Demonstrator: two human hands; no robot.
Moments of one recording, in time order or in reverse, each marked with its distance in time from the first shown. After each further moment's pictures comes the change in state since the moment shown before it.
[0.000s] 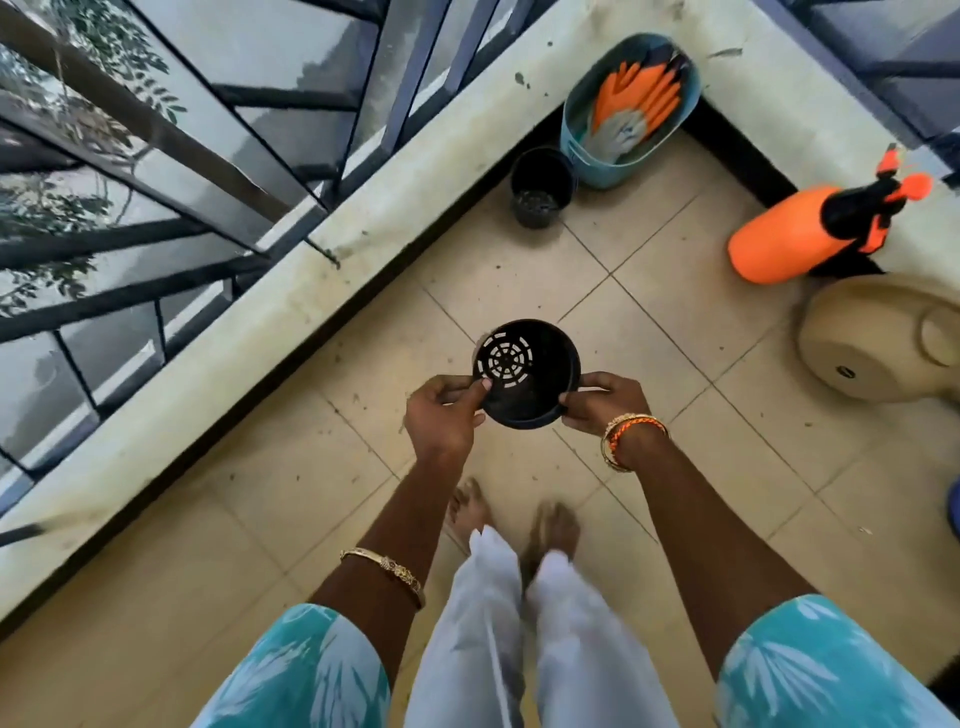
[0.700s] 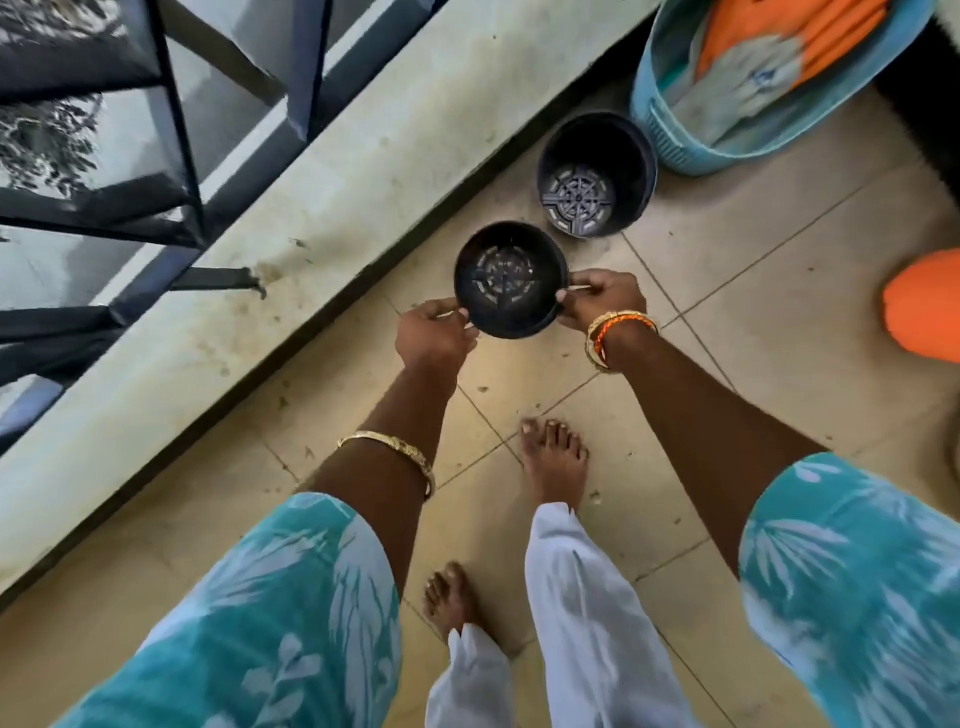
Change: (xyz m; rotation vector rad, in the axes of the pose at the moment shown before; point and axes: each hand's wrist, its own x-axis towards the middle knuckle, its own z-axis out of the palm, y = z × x) left_hand 0.294 0.027 0.137 0.072 0.127 -0.262; right_hand 0.299 -0.121 0.094 -0.204 0.000 -0.085
